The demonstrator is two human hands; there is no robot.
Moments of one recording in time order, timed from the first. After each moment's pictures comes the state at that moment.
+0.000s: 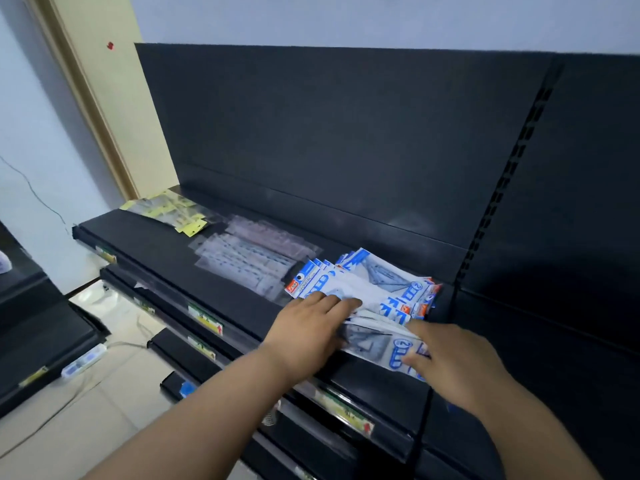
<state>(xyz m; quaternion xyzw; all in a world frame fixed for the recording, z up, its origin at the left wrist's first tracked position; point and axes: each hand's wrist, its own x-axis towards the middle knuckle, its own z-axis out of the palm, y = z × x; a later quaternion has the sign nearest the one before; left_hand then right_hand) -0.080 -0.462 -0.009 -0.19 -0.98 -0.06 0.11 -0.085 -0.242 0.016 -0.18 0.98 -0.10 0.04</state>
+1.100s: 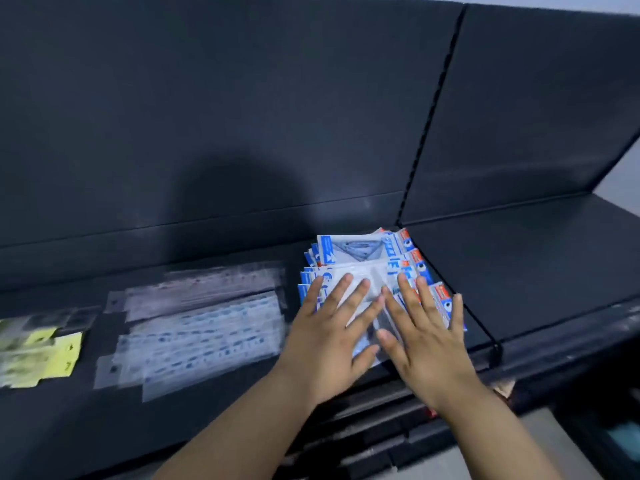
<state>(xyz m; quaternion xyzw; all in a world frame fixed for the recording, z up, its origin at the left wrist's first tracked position) -0.181 -0.584 -0.049 -0.56 -0.80 -0.11 0.18 -0.068 -0.442 -0.053 0.20 0.97 0.03 -0.15</state>
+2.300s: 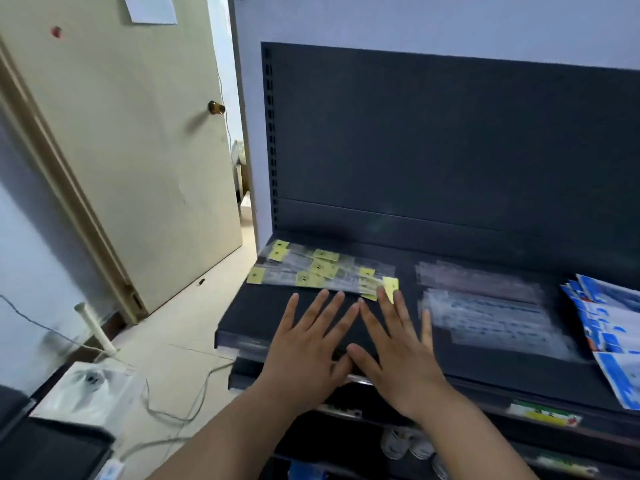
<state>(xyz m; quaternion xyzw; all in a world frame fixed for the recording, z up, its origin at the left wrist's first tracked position) -0.204 -1.029 -0.045 -0.28 -0.95 -0.03 0.10 -0.172 -0.861 -0.025 -0.05 1.00 -0.08 0.02</state>
